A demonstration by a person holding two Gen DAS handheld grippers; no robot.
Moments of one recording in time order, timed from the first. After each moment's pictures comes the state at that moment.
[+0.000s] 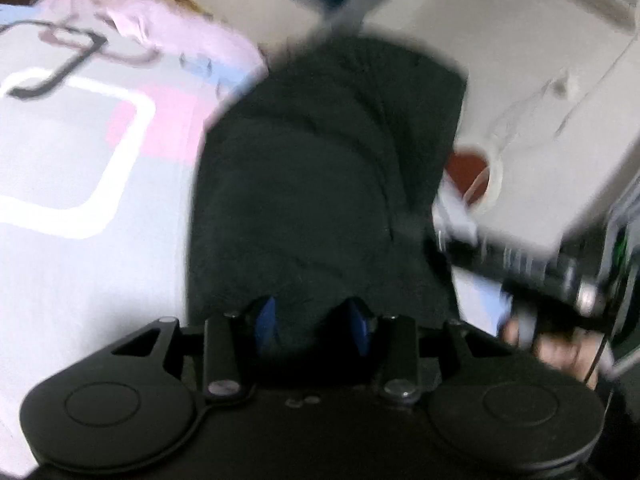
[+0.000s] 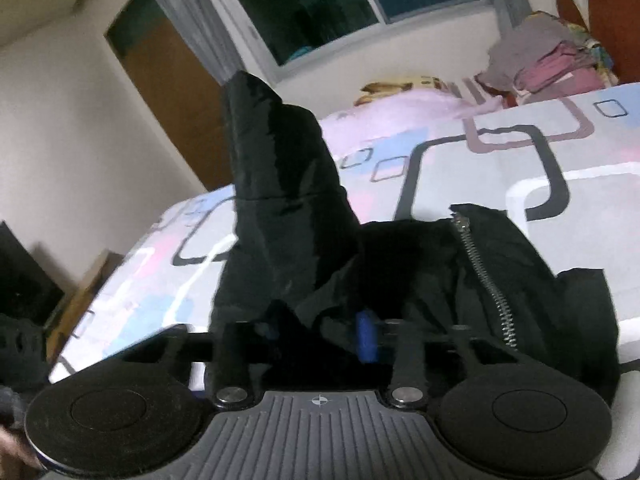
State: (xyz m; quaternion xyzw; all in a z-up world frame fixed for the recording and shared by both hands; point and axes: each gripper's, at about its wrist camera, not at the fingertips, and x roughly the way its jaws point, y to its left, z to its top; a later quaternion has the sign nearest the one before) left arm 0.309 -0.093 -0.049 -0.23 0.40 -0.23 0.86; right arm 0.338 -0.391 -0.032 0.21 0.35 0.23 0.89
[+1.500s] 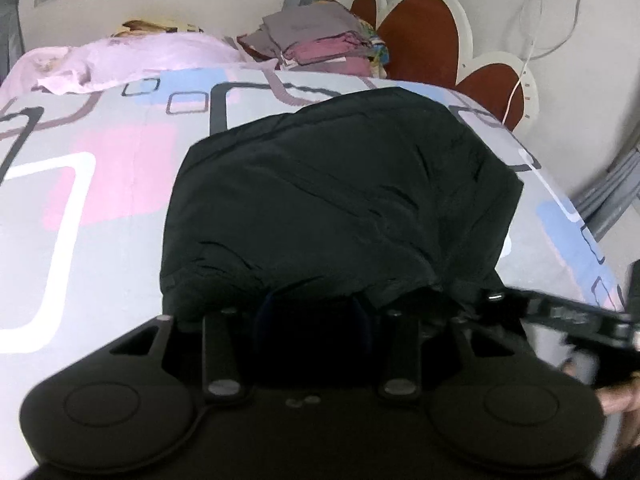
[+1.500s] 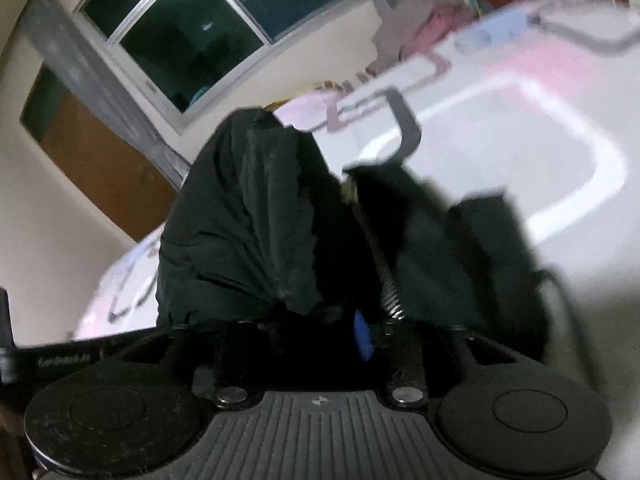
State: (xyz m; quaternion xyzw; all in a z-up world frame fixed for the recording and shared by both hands) left arm 0.379 -0.210 -0.062 -0.02 0.44 -0.22 0.87; right arm 0.306 -0.487 -0.081 0.27 0.34 0.09 0.90
